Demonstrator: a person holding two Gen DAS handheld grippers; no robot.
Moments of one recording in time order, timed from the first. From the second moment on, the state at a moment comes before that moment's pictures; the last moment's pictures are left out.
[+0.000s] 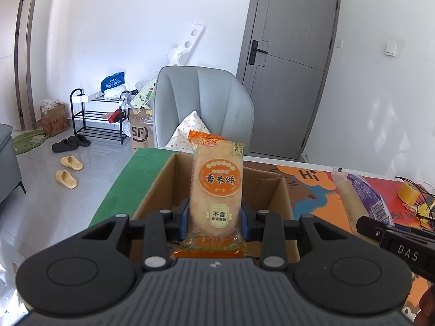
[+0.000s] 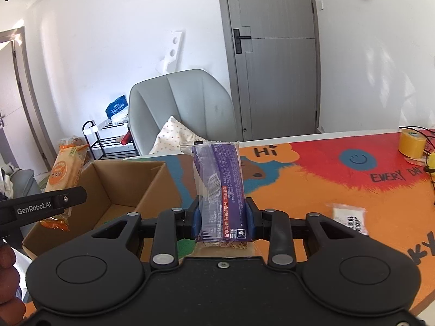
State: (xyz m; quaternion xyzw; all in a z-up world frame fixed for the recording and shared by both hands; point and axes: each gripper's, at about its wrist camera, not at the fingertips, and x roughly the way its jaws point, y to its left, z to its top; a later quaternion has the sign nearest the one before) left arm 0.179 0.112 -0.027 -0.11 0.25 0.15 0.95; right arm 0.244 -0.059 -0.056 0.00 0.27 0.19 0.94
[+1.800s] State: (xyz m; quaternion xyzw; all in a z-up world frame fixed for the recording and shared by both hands) left arm 0.163 0.090 -0.026 -0.10 0.25 0.16 0.95; right arm 0.229 -0.078 -0.054 0.04 0.28 0.17 0.94
